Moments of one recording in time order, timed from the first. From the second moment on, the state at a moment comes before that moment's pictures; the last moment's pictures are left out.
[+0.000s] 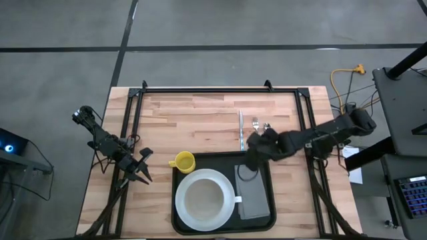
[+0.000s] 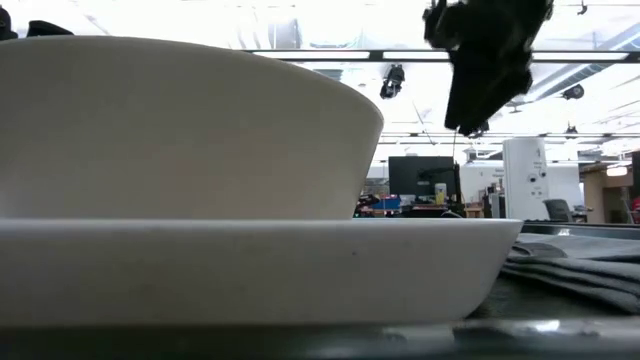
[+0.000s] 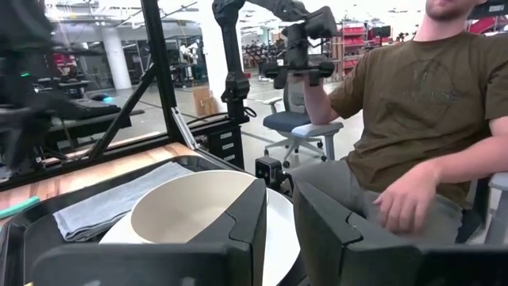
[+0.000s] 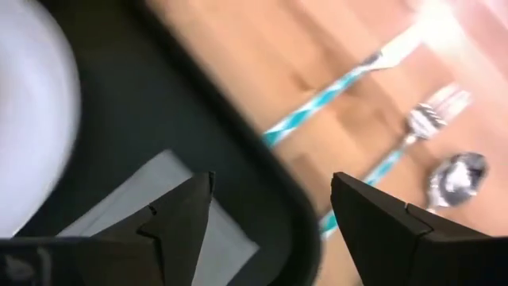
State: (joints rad) left arm -0.72 0.05 0.01 0.02 -0.05 0.07; right arm 0.26 1.47 1.10 -0.88 0.42 0.86
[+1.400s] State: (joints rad) left arm -0.72 0.05 0.01 0.02 -0.05 0.07; right arm -0.25 1.65 0.99 -0.84 0.10 1.02
